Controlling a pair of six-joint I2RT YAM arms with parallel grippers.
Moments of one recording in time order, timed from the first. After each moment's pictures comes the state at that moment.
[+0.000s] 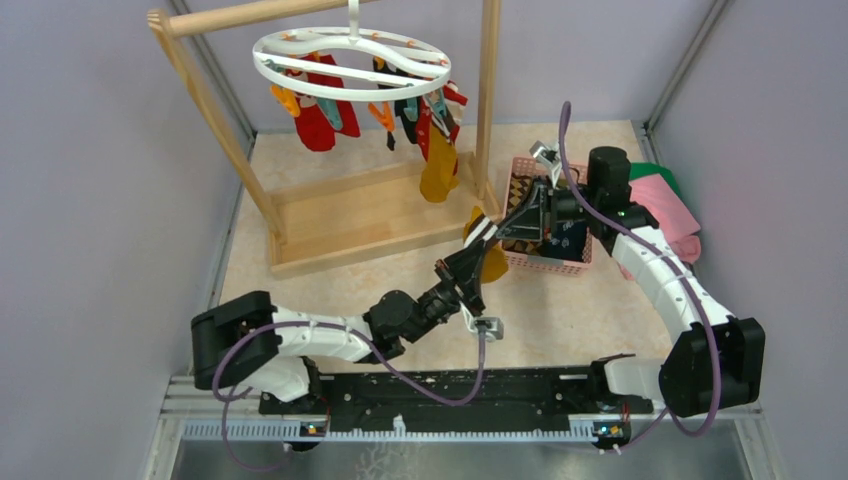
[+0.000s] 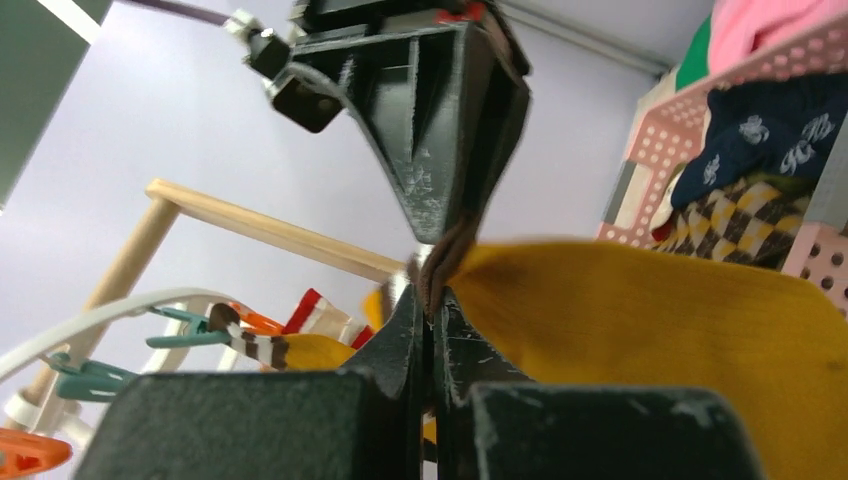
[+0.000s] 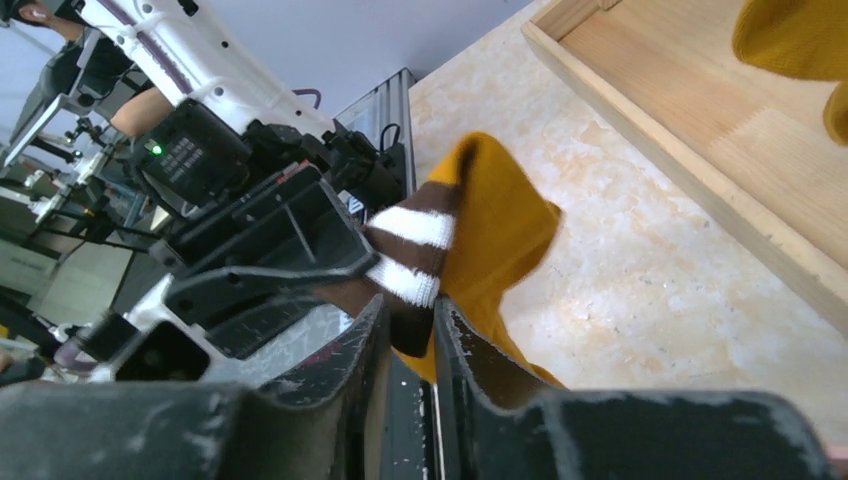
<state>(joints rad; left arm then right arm) -1.25 1.44 0.54 1.20 -0.25 1.41 0.20 1.26 1.01 -0.15 -1.36 0.21</state>
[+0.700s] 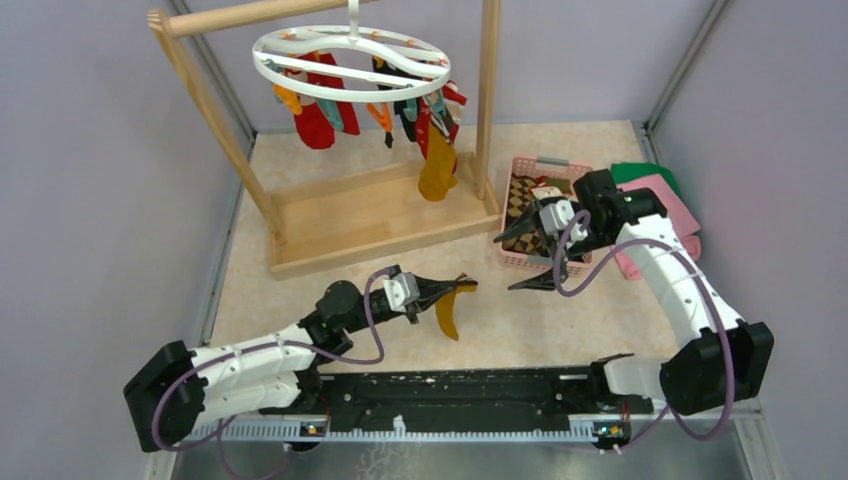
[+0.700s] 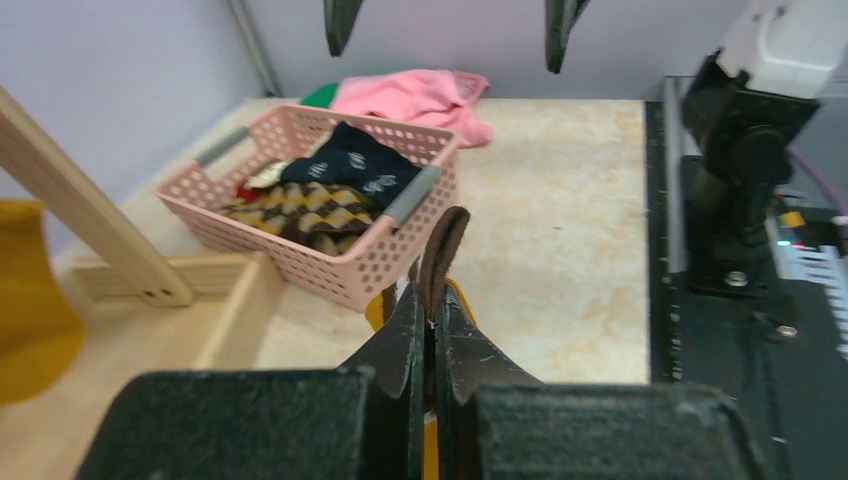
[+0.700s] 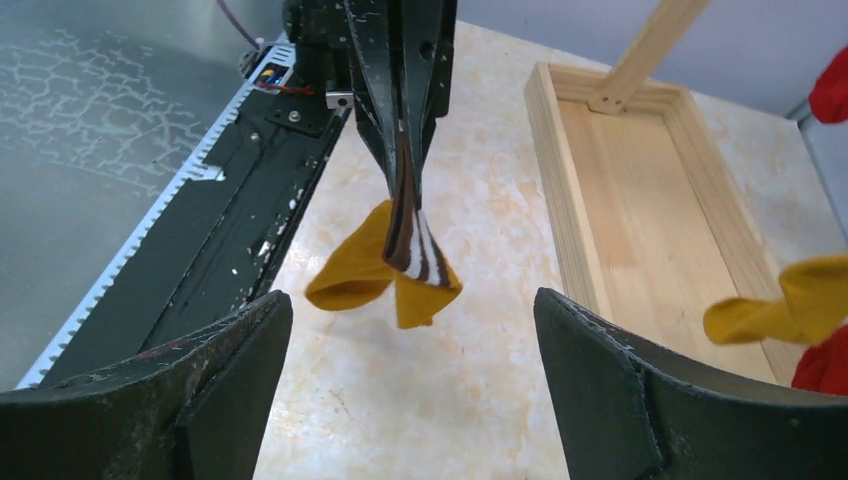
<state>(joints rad) -0.96 0.94 0.32 0.78 0.28 0.15 0.24 1.26 1.20 -1.26 -1.40 -1.53</state>
